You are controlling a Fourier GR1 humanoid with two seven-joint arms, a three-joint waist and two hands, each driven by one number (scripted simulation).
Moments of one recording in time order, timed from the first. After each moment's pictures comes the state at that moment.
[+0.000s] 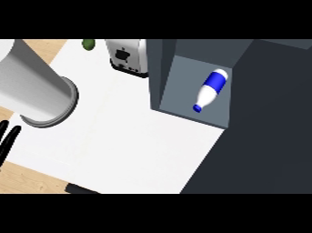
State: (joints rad) left arm 0.30 0.79 -0.18 -1.86 1.00 -0.21 -0.52; right arm 0.29 -0.42 0.59 -2.46 -0.06 0.58 0.13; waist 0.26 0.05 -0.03
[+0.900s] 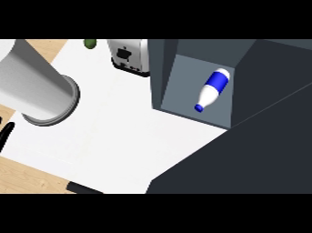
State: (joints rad) left arm 0.28 0.81 -0.15 -1.83 1.02 -0.24 -0.51; right arm 0.11 -0.32 0.56 -2.31 -0.23 0.57 0.25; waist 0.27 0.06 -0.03
